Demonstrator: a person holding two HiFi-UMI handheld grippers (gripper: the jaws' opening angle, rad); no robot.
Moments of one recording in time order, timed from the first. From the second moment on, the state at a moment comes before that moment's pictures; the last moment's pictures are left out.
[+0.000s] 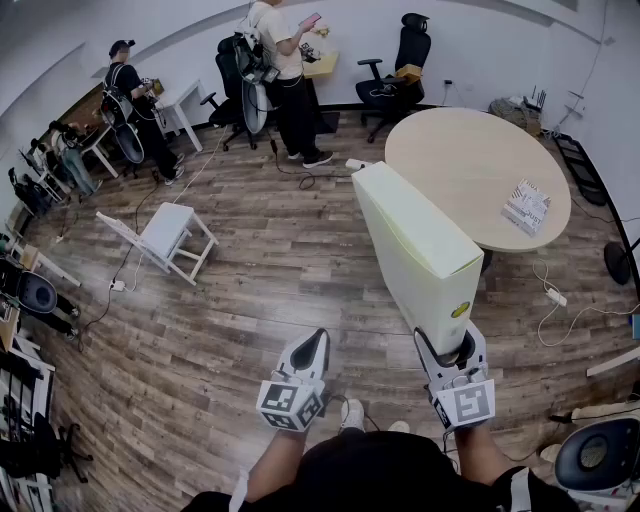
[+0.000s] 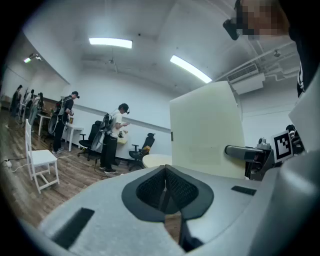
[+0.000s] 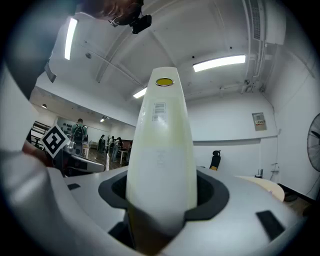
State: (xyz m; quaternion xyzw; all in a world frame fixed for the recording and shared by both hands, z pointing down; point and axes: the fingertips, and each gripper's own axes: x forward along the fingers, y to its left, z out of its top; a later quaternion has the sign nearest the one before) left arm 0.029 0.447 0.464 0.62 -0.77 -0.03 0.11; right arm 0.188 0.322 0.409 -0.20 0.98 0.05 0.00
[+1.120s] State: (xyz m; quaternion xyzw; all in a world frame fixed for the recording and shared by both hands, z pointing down) left arm -0.056 0.401 0.460 0.66 -0.74 -0.01 0.09; right arm 0.131 0.271 0.395 -0.26 0.96 -0.01 0.06
